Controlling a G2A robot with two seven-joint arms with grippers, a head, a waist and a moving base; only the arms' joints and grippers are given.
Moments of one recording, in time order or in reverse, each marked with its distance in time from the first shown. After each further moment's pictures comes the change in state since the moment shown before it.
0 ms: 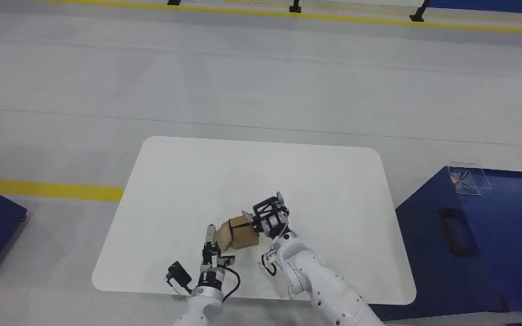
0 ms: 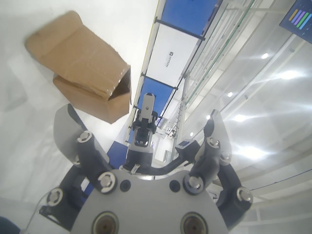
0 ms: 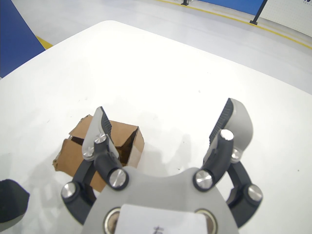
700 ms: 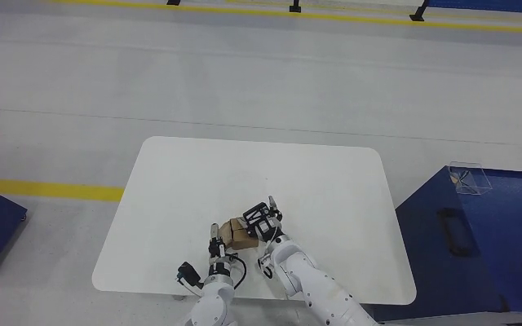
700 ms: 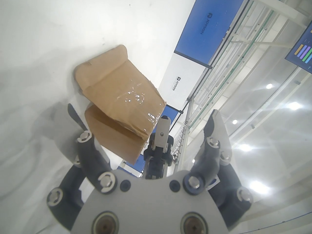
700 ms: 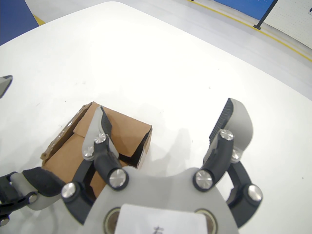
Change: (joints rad) left arm -0.137 -0.112 0.043 0.238 -0.111 -0.028 0.099; right arm 0.025 -0.043 -0.030 0.095 -0.089 -0.007 0.007
